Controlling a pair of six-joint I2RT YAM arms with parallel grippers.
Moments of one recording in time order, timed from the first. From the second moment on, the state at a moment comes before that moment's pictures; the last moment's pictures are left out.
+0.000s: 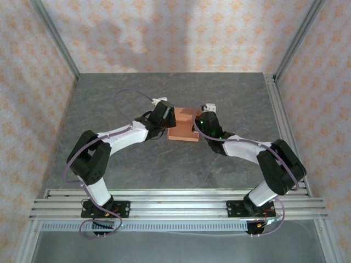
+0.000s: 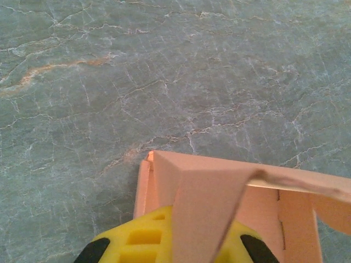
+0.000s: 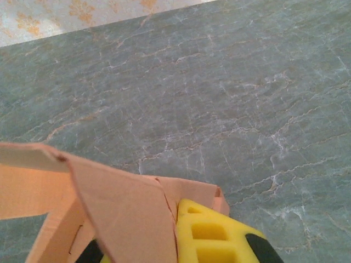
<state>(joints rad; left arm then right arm) -0.59 1.73 1.13 -0.15 -0.24 -0.67 0.61 1.55 0.76 0.27 0.29 0.46</state>
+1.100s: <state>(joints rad) -0.59 1.64 0.95 -0.02 -0.24 -0.64 0.75 1.55 0.55 0.58 0.42 0.35</state>
